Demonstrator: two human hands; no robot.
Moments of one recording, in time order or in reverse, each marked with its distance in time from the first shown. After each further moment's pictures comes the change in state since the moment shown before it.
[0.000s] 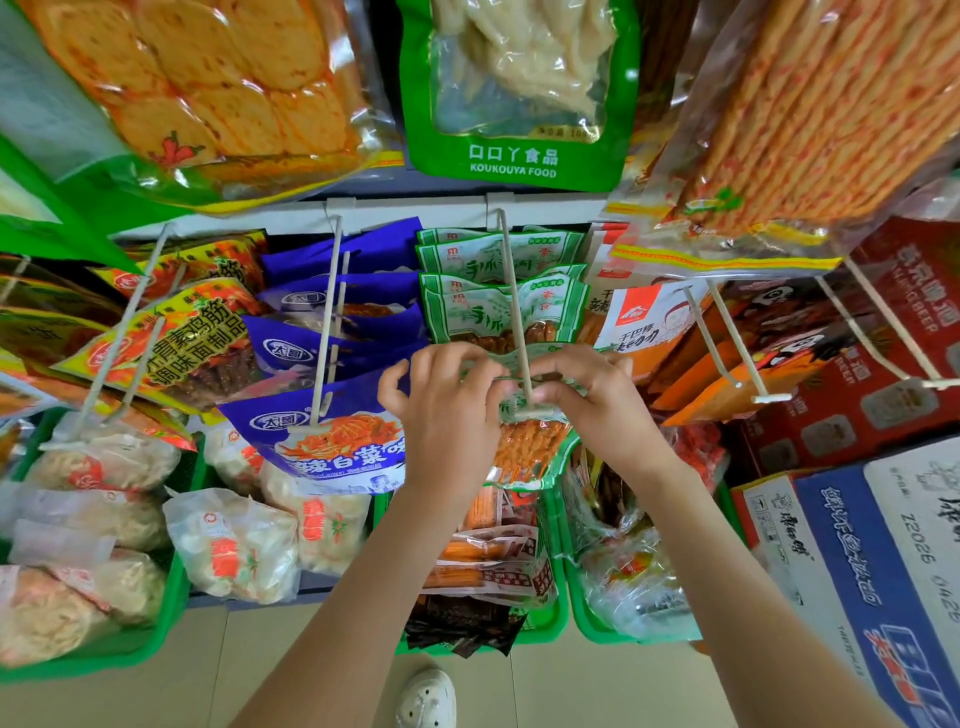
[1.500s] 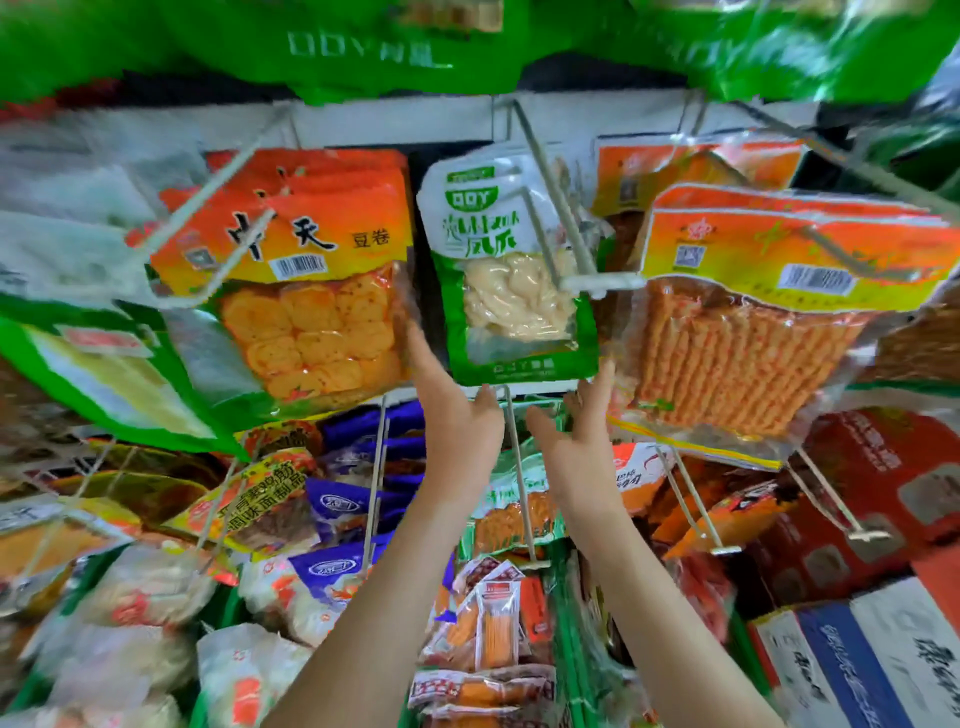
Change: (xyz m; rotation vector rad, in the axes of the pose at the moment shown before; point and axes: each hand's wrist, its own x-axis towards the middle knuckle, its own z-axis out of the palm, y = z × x) left_hand 0.144 0.048 -0.088 -0.896 -0.045 -0.452; right_hand 0.064 -0.116 -0.038 0.524 0.368 0.325
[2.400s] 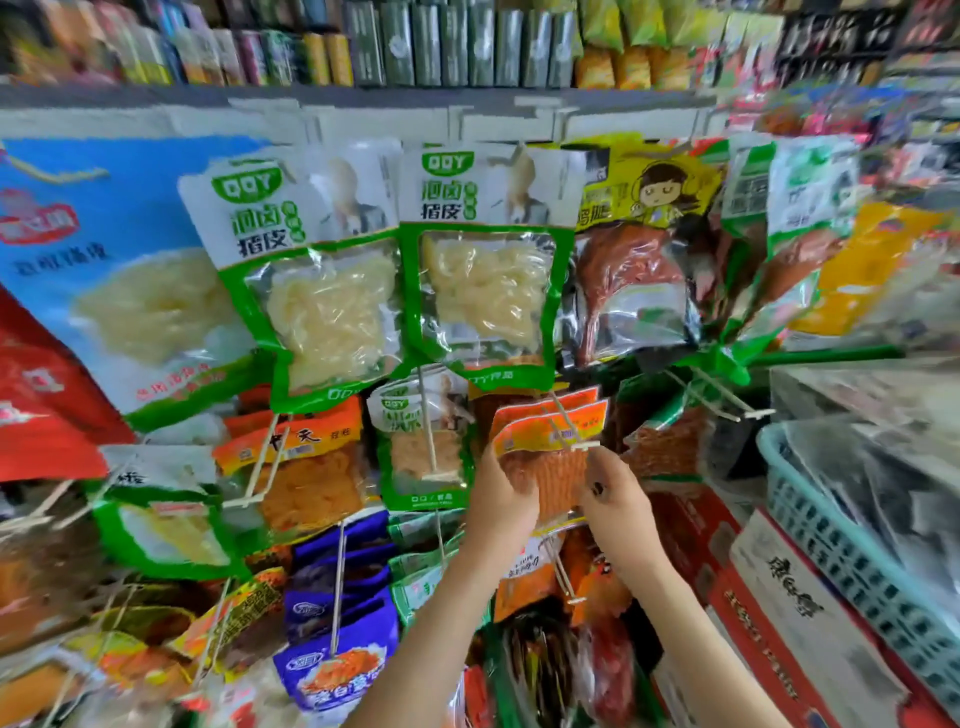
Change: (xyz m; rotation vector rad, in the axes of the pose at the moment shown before) left_hand -0.081 0.189 0.039 0.208 -0.385 -0.163; right_hand -0.063 -0.155 -0.160 -0.433 0.167 -0.075
